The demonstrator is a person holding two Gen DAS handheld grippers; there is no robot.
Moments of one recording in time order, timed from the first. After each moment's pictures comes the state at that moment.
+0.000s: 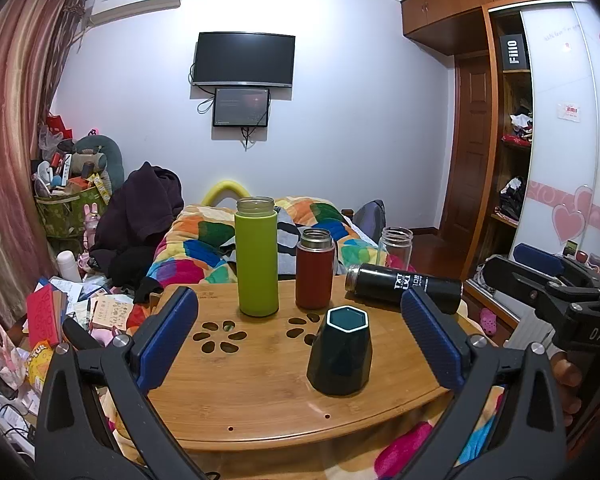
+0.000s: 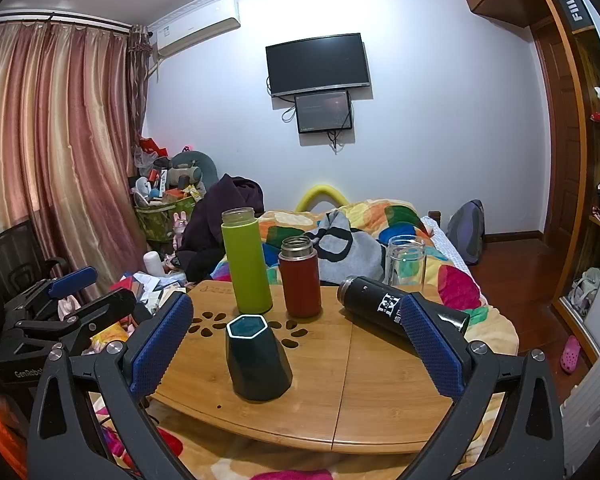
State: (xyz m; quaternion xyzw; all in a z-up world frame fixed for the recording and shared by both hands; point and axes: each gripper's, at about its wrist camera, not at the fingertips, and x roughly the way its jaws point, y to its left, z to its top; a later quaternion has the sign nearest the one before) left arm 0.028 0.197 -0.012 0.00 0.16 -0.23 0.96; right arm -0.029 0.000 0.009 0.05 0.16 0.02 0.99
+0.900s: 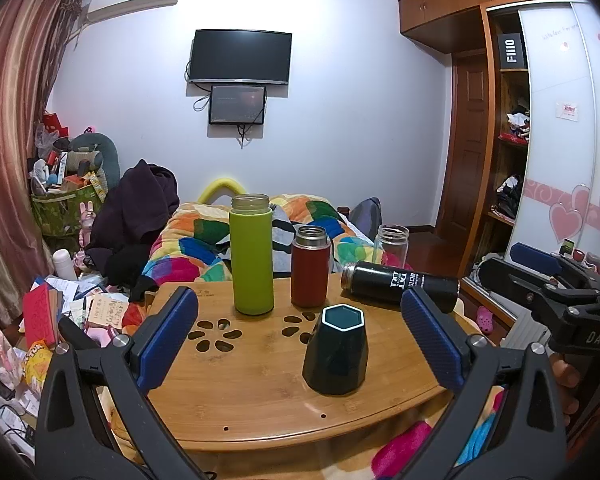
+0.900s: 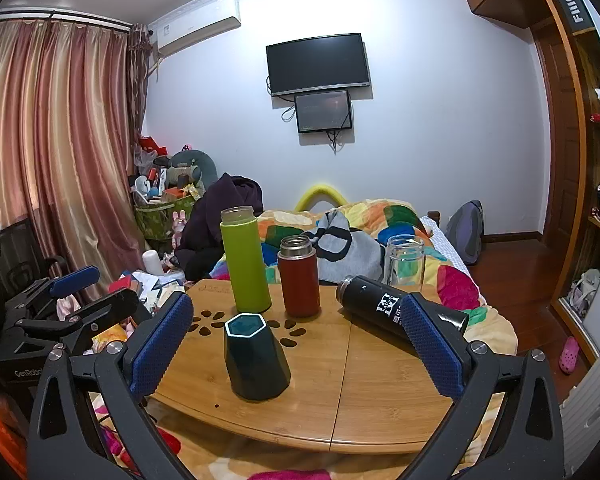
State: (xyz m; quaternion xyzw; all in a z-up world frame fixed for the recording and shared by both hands) left arm 0.031 0.197 -0.013 0.00 0.16 -0.24 0.96; right arm -0.028 -0.001 0.010 0.05 0.17 0.02 0.98
